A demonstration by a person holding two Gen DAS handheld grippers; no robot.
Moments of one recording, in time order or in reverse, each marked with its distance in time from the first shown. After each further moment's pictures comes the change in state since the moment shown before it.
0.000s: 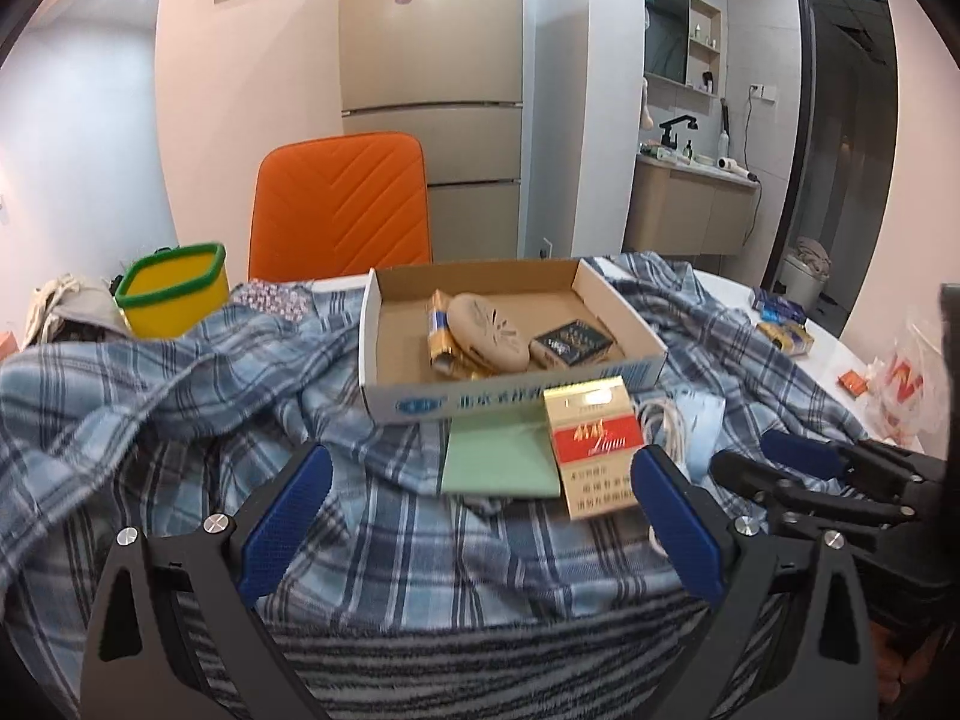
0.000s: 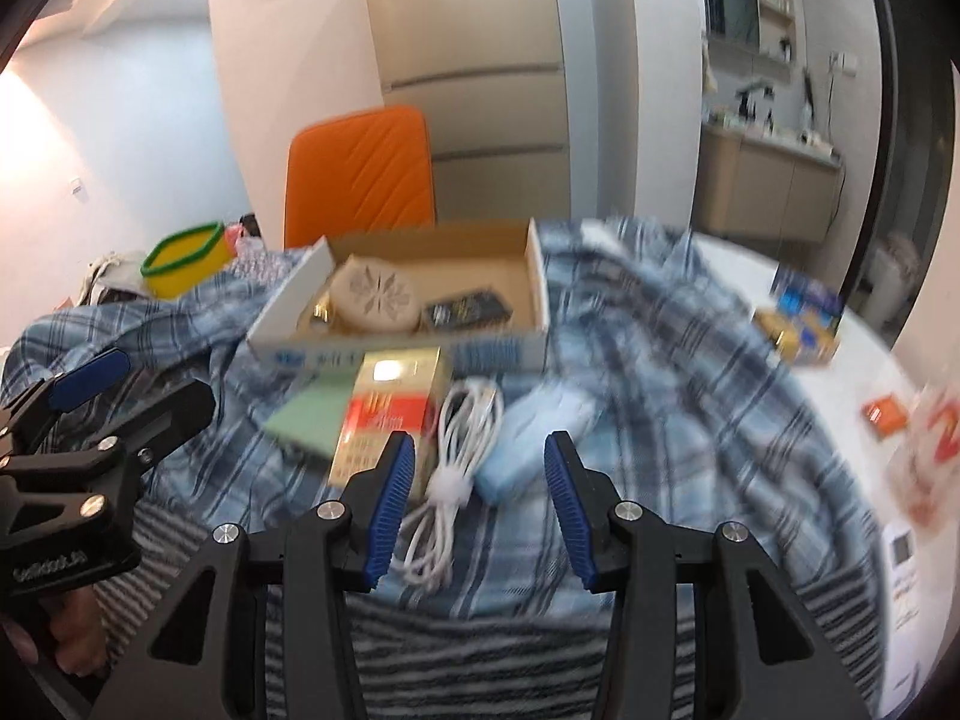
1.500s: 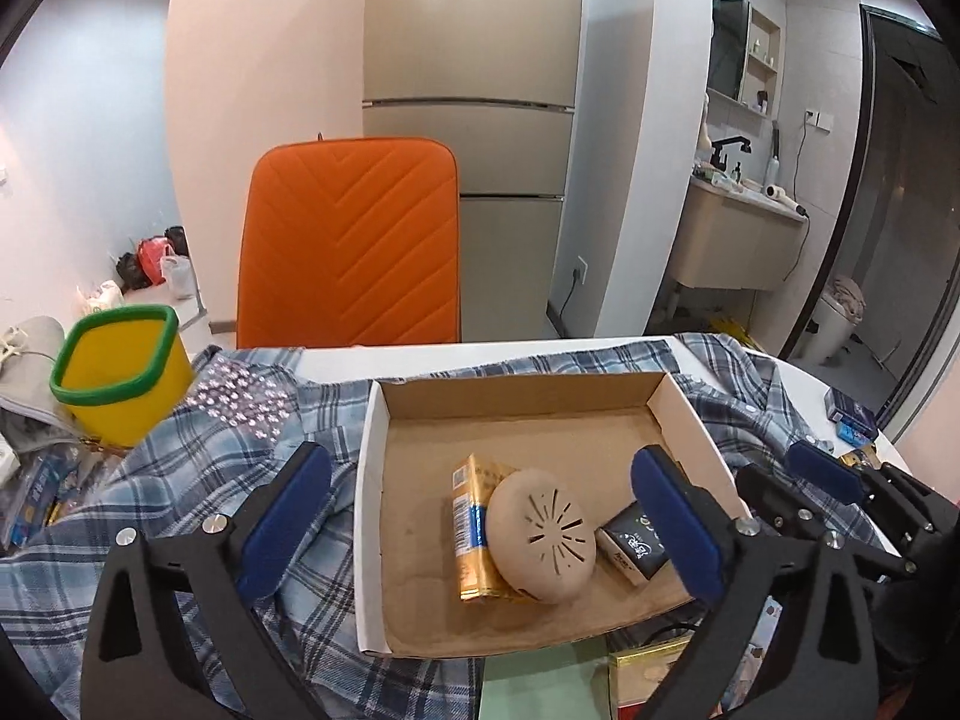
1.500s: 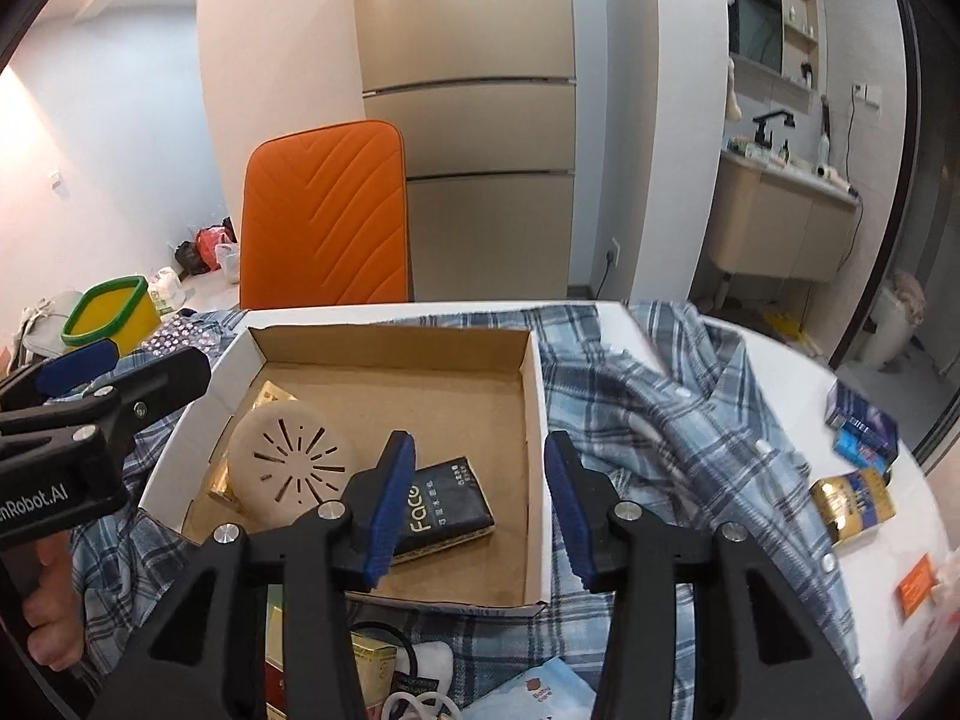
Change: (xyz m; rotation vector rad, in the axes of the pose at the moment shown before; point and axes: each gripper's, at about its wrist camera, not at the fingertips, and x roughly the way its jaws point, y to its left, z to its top) left arm 0.113 0.032 0.120 -0.082 0.013 0.041; right arm 0.101 -0.003 0.129 -0.083 -0.094 -0.068
